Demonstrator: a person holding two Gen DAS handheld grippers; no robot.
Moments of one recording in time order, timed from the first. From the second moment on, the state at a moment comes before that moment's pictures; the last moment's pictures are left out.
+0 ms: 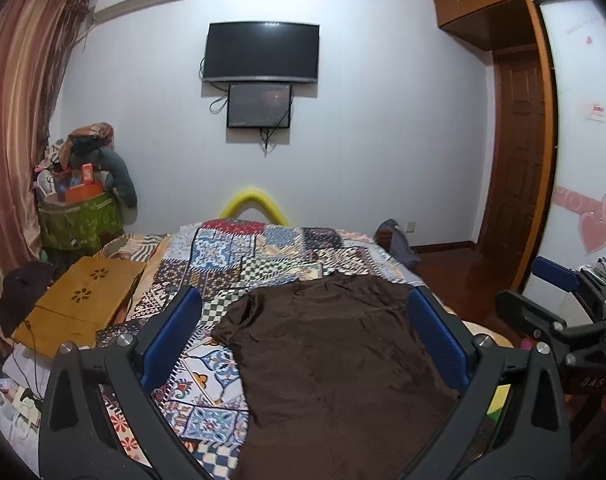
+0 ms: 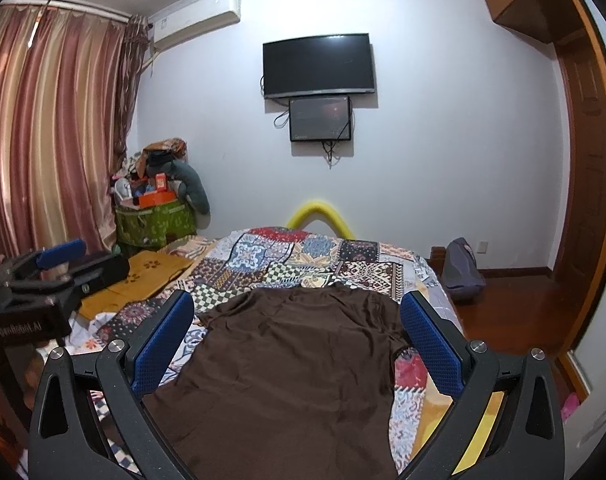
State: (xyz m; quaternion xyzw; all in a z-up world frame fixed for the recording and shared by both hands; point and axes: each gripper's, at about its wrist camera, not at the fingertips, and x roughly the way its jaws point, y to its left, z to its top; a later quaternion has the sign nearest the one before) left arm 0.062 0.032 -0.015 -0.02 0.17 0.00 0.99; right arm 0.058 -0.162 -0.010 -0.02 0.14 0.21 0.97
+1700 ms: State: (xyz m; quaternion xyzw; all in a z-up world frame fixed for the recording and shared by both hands) left arm 0.368 0.187 -0.223 -0.13 0.48 0.00 0.87; right arm 0.289 -0.051 -0.167 -0.10 0.41 0.33 0.85
